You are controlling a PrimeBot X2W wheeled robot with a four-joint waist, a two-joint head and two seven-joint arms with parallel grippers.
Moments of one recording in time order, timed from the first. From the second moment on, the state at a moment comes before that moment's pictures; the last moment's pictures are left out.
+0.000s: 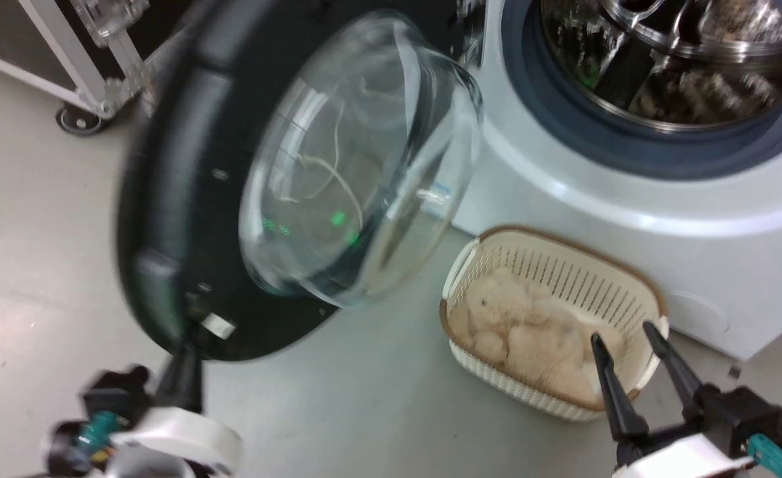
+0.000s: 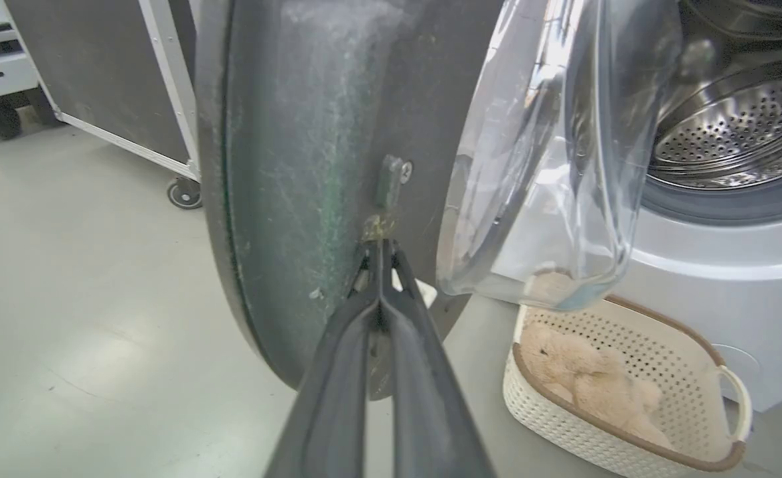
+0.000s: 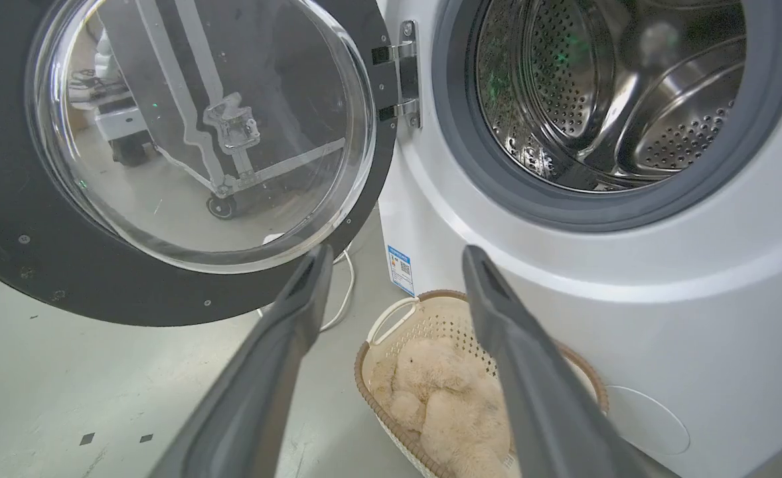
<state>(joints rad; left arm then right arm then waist) -0.02 0.20 -0.11 0.04 -0.31 0.08 -0.12 0.04 -0.05 0.02 0.00 0.08 0.13 -0.19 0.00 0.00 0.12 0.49</state>
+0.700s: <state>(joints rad) -0.31 0.46 0.14 0.40 -0.46 -0.01 -0.16 -0.01 -0.05 0.01 -0.08 0.00 0.13 -0.11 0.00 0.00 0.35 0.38</state>
